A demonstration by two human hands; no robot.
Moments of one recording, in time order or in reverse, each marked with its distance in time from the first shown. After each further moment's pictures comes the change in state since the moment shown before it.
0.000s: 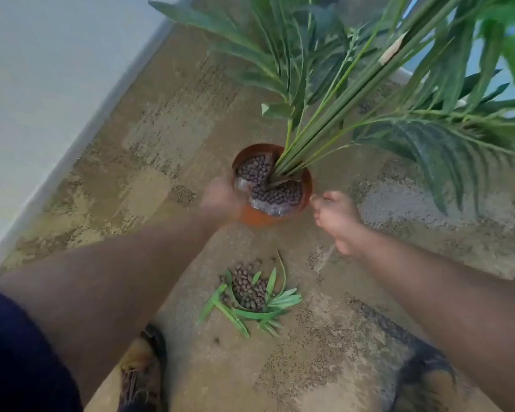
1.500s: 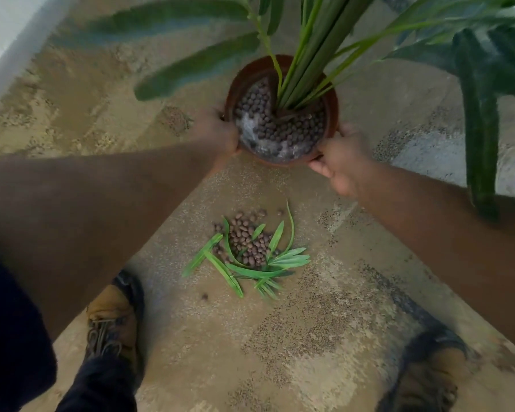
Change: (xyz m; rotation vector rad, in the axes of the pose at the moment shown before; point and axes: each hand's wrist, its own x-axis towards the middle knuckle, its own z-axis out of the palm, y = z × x) left_hand 0.039 -0.080 0.054 -0.742 0.055 -0.146; right_hand 0.037 0.026 0.060 0.369 -0.076 -0.033
